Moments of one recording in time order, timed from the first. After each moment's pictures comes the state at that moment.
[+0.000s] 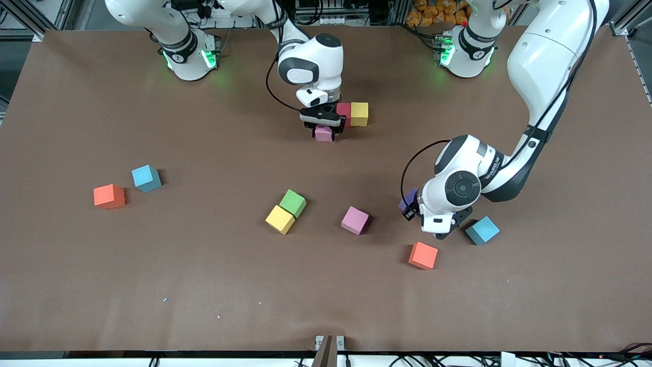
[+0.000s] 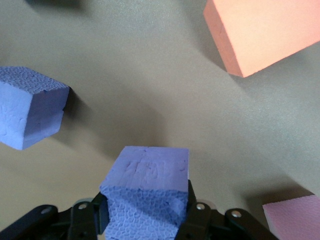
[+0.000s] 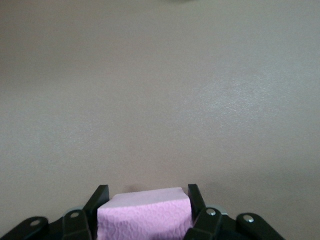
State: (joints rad) left arm 0.05 0.69 -0.55 -1.63 0.27 2.07 -1.28; right arm 1.02 0.50 0.04 -2.05 -0.65 2.56 1.81
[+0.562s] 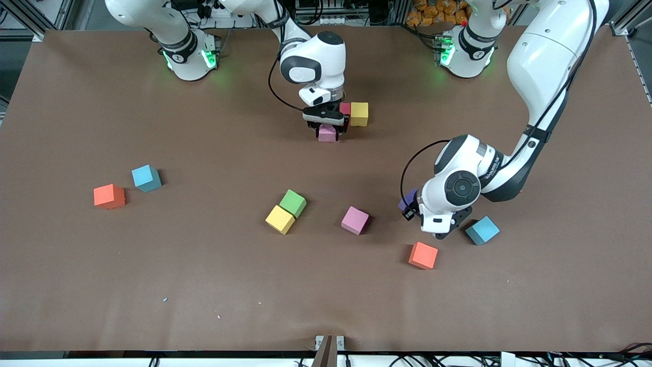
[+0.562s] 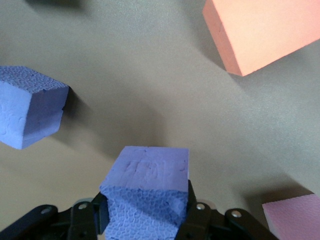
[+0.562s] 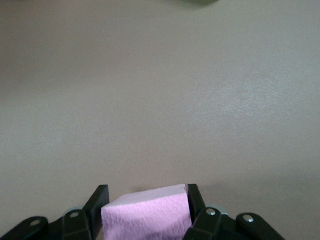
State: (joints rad) left arm 0.05 0.69 -0.55 -1.63 0.27 2.07 -1.28; right arm 1.02 0.50 0.05 -2.02 -0.65 2.56 1.80
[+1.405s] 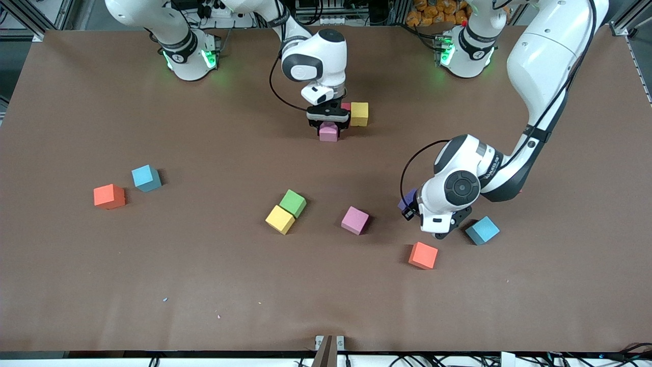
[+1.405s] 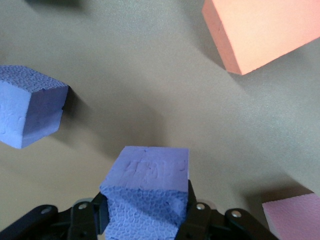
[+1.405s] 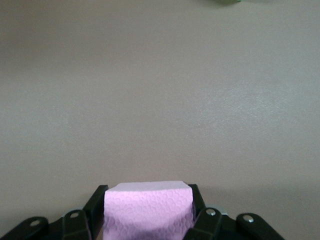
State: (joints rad) left arm 0.05 0.69 -0.55 -1.63 0.27 2.07 -1.28; right arm 1.02 0.50 0.07 -2.03 -0.65 2.56 1.69
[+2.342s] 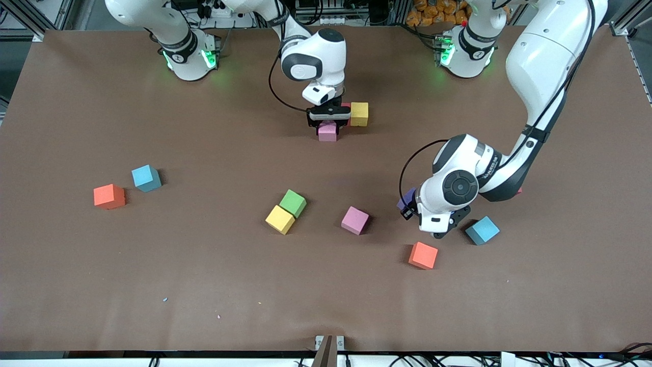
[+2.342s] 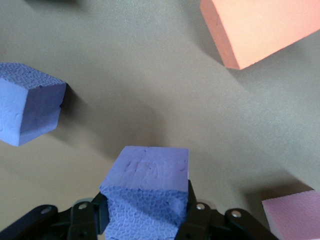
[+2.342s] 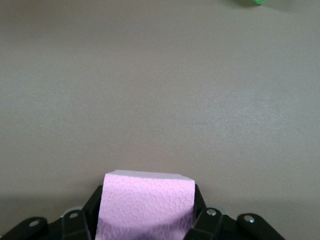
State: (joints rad) left arm 0.04 0.69 -0.55 -1.63 0.27 2.07 -1.28; right arm 1.02 0.50 0.08 -2.04 -0.65 2.56 1.56
